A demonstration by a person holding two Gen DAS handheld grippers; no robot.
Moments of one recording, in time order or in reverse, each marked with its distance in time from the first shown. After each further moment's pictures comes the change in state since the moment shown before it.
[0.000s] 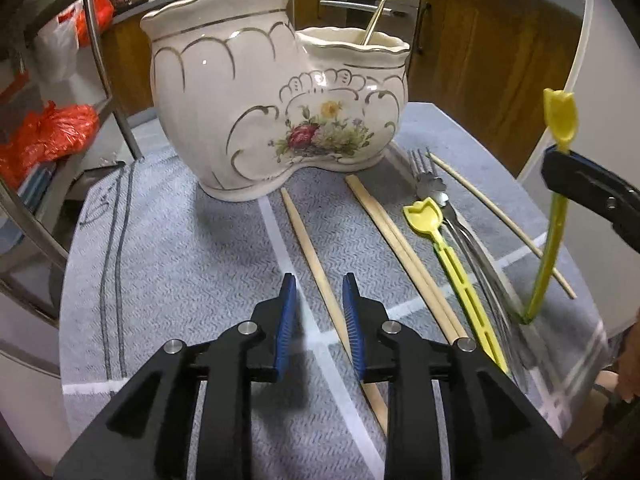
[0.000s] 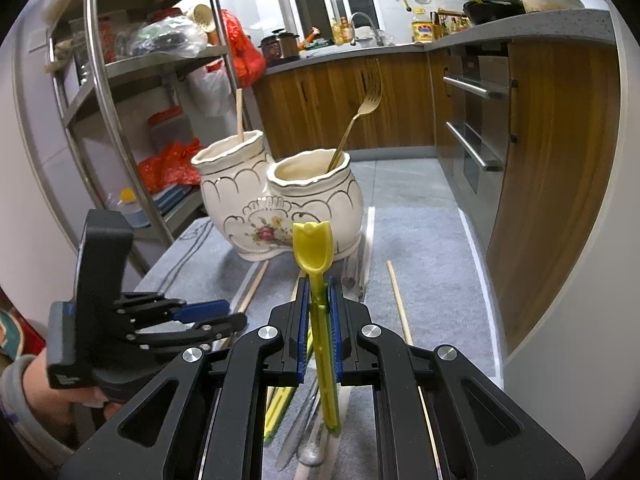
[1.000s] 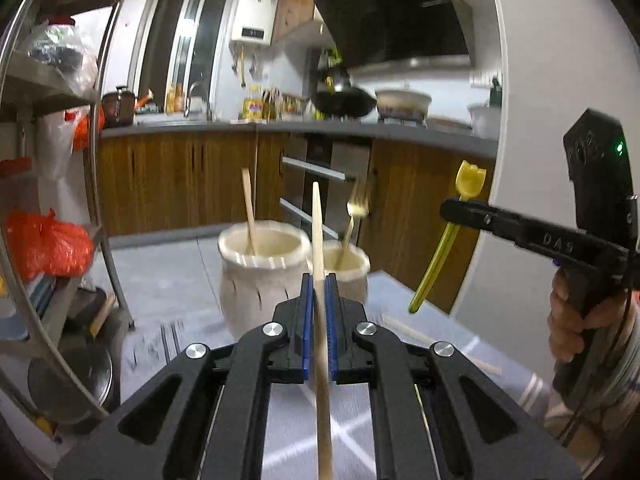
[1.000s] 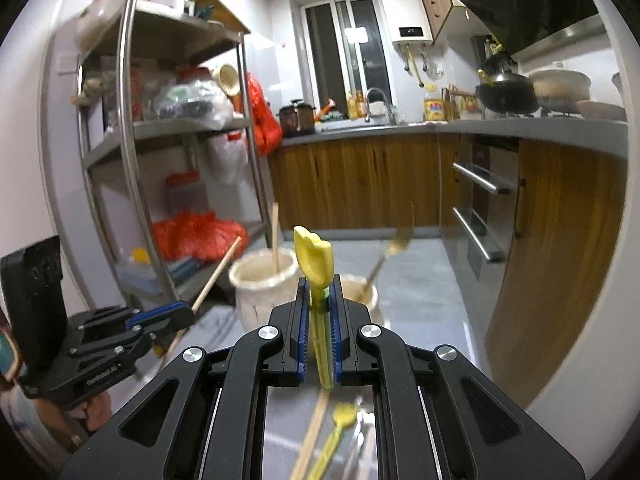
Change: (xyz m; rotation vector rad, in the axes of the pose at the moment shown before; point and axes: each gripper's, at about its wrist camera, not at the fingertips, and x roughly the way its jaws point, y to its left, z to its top) left arm -0.116 0.056 0.023 0.042 -0.589 -0.207; right arm -0.028 0.039 0.074 -0.073 -0.282 0.005
